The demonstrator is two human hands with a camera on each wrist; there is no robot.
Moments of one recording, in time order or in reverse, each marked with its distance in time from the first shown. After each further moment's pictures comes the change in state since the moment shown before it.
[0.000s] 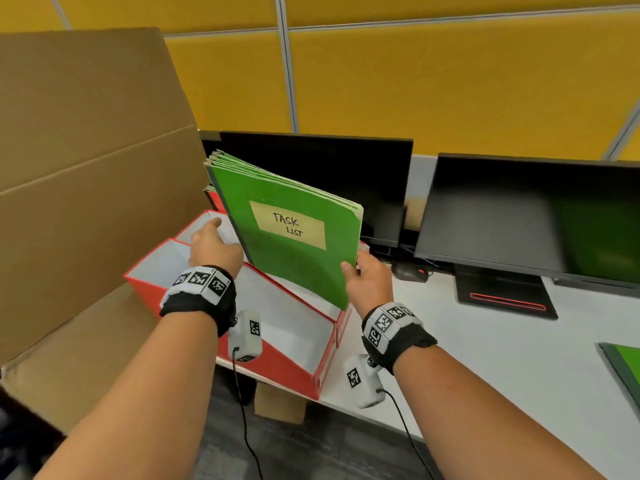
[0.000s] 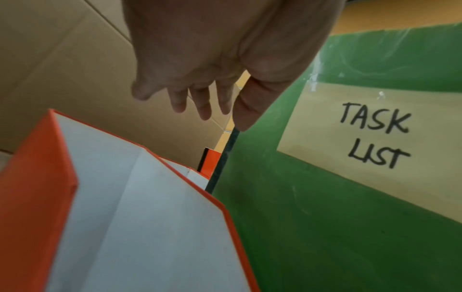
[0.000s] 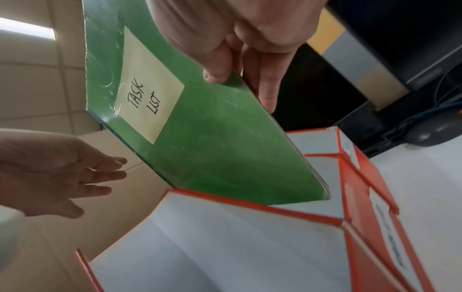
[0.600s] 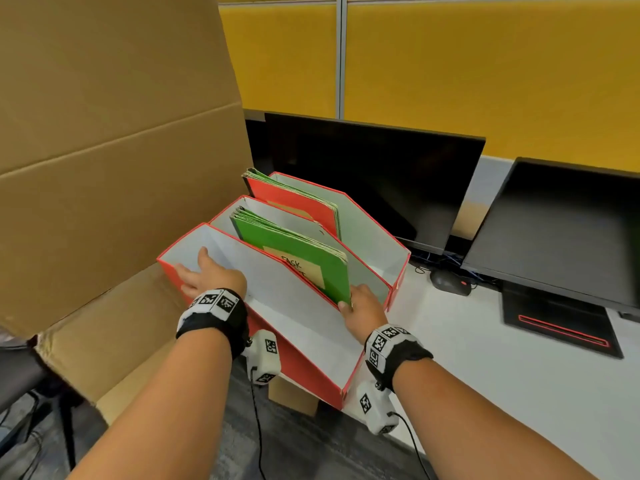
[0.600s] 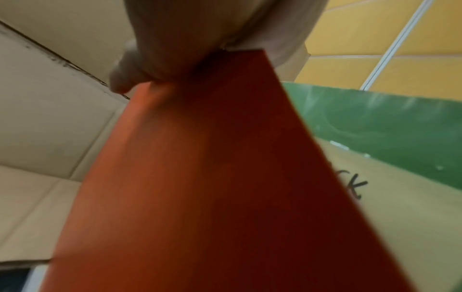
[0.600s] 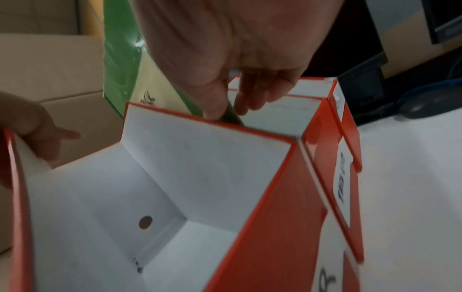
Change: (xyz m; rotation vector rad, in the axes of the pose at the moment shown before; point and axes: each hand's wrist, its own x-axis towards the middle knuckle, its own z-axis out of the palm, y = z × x) left_hand 0.002 -0.066 0.009 -0.155 0.252 -0.535; right_hand 0.003 0.033 0.087 -0.382 -0.475 0.039
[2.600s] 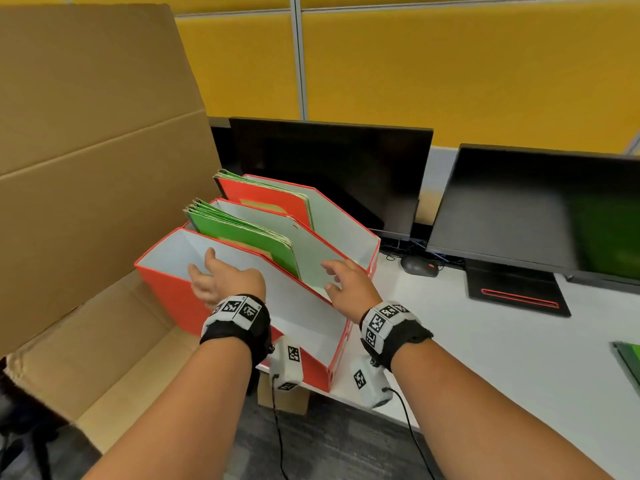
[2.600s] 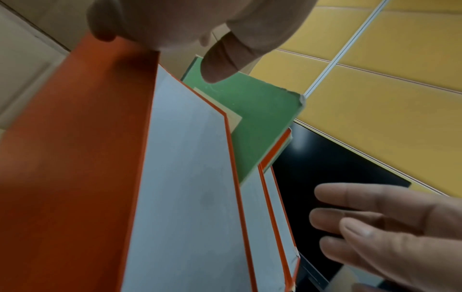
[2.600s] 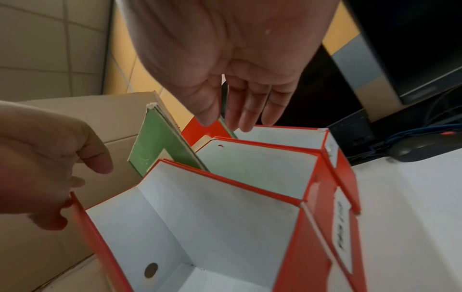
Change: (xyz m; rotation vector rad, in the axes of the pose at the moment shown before) left_hand -0.067 0.007 0.020 -0.094 -0.002 0.100; right_hand -0.027 -0.006 -0.041 0.123 0.086 -0.115
